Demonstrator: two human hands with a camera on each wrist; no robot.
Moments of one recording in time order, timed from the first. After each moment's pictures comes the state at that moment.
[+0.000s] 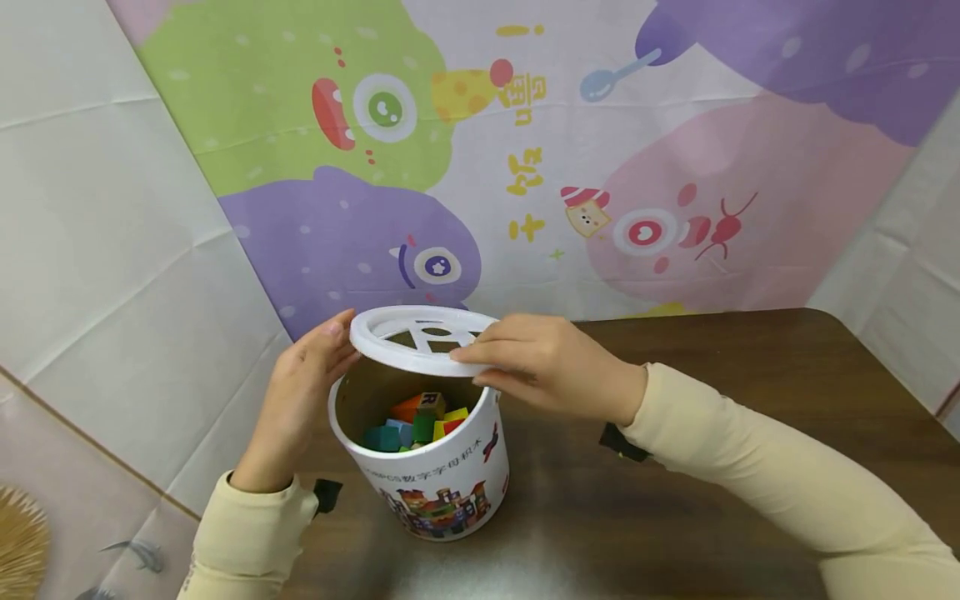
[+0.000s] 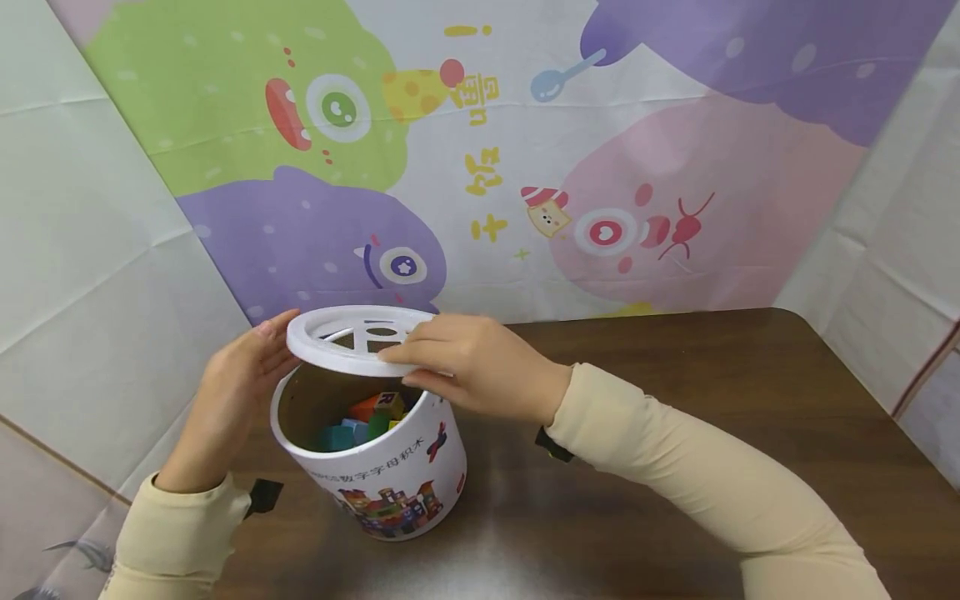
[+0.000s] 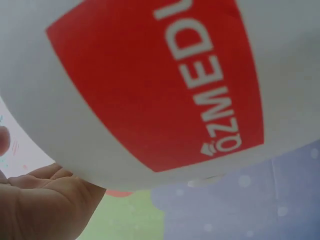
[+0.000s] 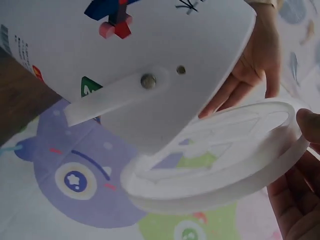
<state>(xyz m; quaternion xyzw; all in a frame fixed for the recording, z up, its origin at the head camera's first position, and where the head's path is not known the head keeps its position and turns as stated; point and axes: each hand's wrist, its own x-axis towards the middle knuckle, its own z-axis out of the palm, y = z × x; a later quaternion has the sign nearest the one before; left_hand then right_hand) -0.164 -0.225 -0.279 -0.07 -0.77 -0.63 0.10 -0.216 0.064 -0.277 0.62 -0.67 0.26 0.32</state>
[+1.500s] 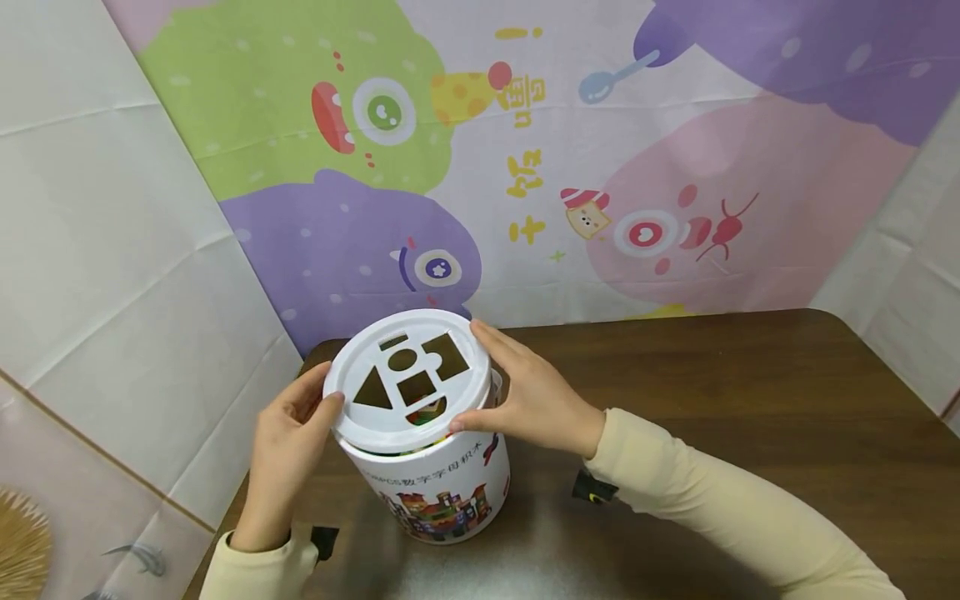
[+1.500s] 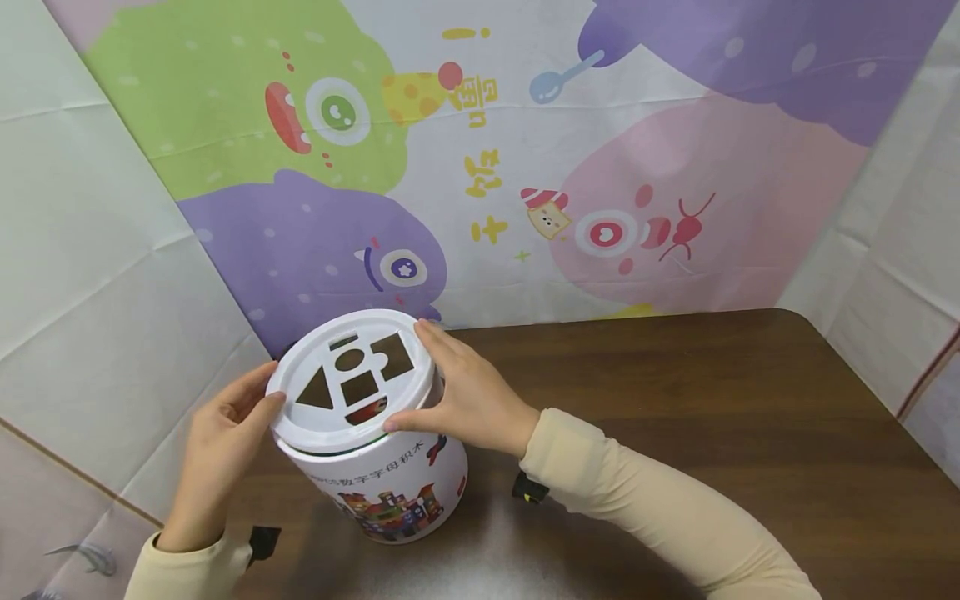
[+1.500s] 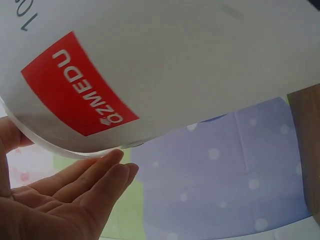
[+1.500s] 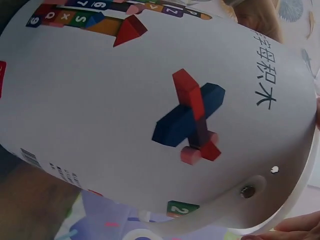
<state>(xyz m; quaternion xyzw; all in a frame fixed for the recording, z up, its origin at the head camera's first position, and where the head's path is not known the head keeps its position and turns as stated) -0.141 -0.233 -0.319 0.07 -0.83 -0.53 0.19 -0.207 0.037 -0.331 0.35 -0.84 0.41 0.09</state>
